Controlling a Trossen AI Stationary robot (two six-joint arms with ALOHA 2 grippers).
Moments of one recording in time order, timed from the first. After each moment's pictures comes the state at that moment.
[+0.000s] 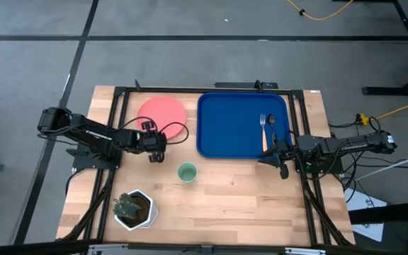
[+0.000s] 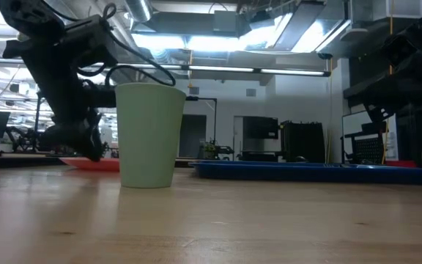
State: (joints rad) left arm -0.01 1.28 0.47 -0.35 -0.55 -0.10; right arm 0.11 0.25 0.01 0.02 -0.05 0.26
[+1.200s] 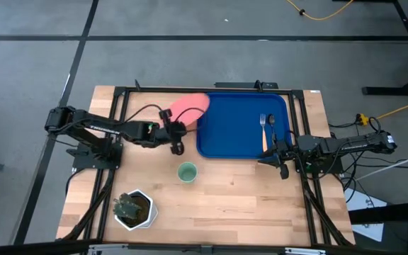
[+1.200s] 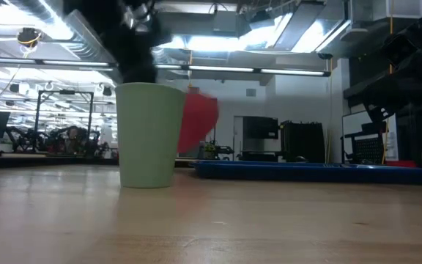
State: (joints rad) left arm 0.00 1.38 0.88 -0.33 -0.65 0.03; right arm 0.11 0.25 0.01 0.03 -0.06 0.26
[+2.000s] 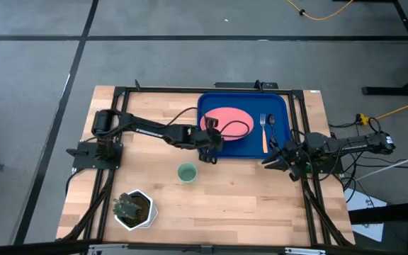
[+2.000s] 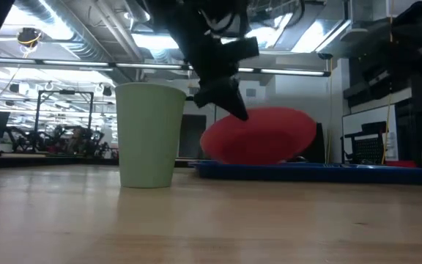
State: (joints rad) left arm 0.01 1.91 1.36 -0.25 -0.39 0.46; right arm 0.11 0.22 0.01 0.23 -0.28 0.37
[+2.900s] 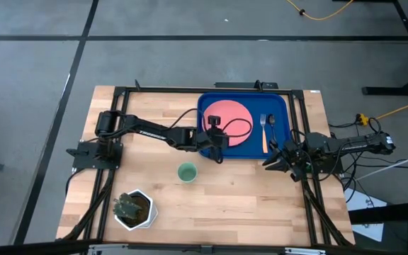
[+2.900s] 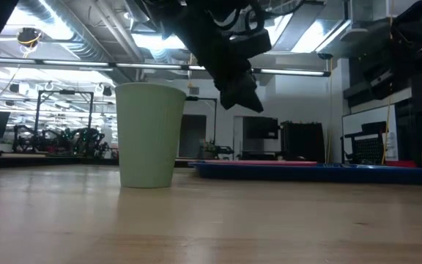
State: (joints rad) left arm 0.00 1.94 1.36 -0.04 -0.50 0.43; right arm 0.11 0.21 0.01 0.23 -0.32 0.38
